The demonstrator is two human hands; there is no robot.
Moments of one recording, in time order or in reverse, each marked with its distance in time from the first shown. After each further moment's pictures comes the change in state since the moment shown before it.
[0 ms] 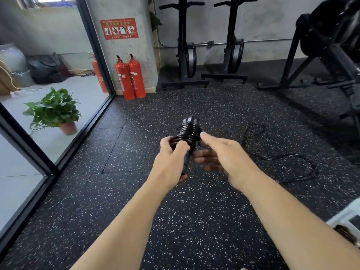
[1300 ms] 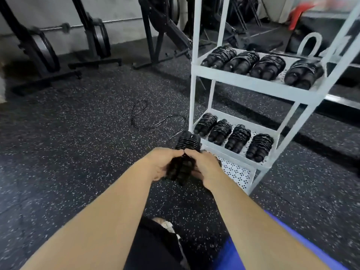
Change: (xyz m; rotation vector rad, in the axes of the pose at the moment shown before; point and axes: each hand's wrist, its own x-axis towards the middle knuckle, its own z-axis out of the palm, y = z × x) left_hand -0.101 -0.003 0.283 0.115 -0.827 -0.395; right_hand -0.162 0.134 -0.230 0.343 0.776 0.234
